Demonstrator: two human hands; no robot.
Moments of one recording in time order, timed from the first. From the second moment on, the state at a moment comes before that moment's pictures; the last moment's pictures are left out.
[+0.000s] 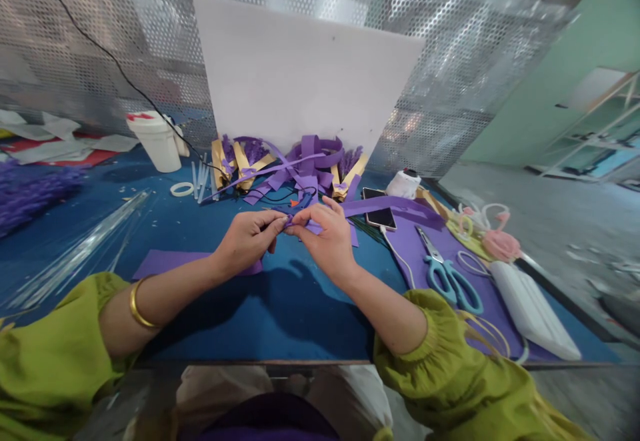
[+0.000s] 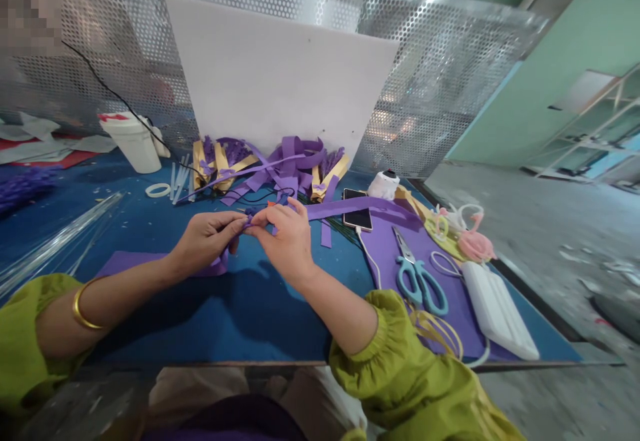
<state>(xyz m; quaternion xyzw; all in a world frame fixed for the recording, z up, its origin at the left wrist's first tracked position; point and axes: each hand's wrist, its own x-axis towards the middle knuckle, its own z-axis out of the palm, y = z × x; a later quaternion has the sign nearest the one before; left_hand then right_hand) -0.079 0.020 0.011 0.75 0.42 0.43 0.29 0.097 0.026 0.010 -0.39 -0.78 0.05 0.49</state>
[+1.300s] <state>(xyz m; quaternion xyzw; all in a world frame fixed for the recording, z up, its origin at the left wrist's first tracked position) -0.077 0.017 0.012 0.75 0.45 0.45 0.20 0.107 0.034 0.016 -0.46 -0.73 0.14 0.49</state>
